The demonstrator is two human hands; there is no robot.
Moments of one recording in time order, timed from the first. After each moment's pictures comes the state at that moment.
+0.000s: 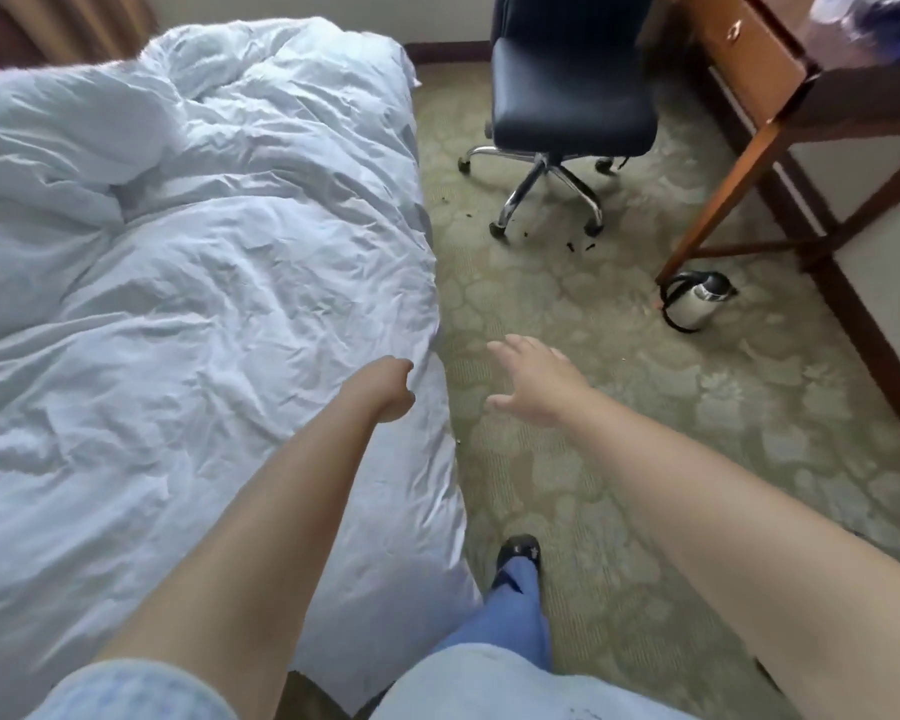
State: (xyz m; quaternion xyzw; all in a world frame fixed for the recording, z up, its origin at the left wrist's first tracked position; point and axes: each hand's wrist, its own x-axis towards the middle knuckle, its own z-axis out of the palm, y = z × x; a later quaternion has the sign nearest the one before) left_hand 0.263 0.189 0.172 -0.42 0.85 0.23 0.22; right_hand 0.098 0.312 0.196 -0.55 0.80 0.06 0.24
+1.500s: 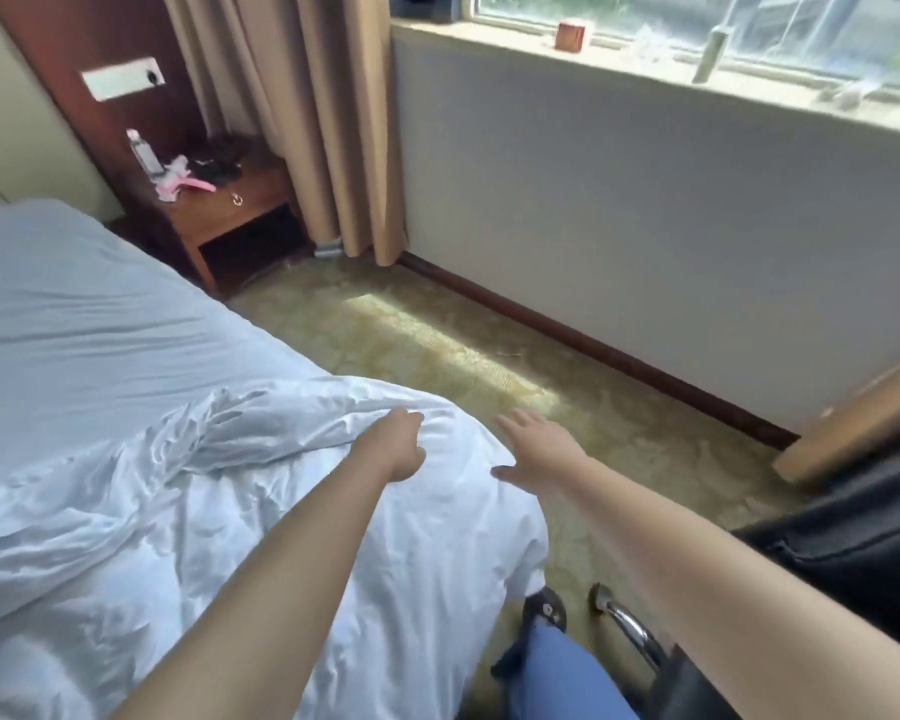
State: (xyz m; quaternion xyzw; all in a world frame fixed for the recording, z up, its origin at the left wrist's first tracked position) left_hand -0.161 -0.794 0.241 -0.69 0.68 0.25 0.06; right_hand -0.368 -0.806 0.251 -0.82 0.54 0.13 0.16
